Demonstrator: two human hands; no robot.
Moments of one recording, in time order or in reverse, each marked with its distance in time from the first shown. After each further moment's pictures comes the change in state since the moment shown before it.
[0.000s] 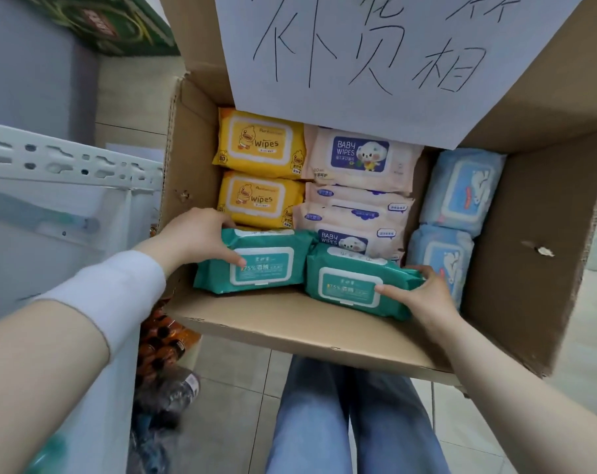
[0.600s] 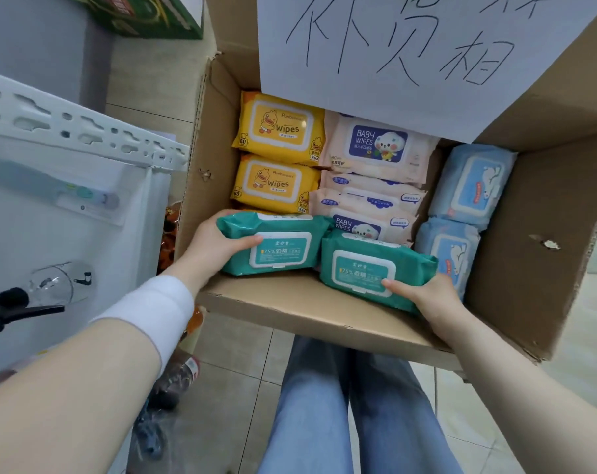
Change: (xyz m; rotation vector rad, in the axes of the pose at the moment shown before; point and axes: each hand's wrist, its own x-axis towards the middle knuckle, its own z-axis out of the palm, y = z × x) left_hand -0.027 -0.013 0.058 -1.133 0.227 -0.043; right_hand -0.016 0.005 0.003 0.107 -0.097 -0.038
